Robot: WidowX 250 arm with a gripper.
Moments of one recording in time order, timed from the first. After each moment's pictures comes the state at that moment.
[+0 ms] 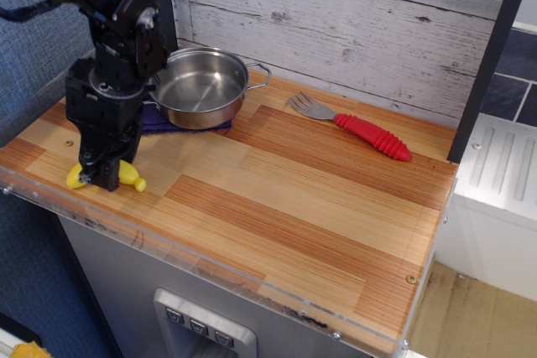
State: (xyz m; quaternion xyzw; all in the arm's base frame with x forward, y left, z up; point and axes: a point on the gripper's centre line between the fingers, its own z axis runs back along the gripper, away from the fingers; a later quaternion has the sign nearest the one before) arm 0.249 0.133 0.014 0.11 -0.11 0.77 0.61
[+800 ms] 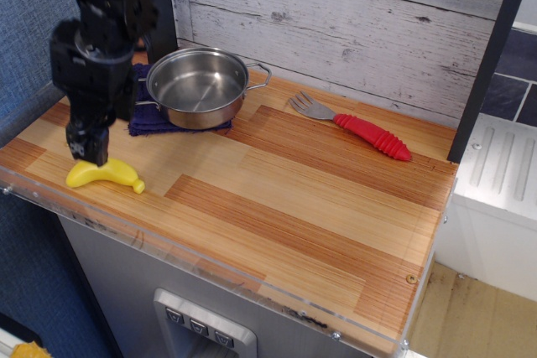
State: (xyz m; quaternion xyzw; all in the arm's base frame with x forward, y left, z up) arm 0.253 0.134 0.055 0.08 -0.16 0.79 0.59
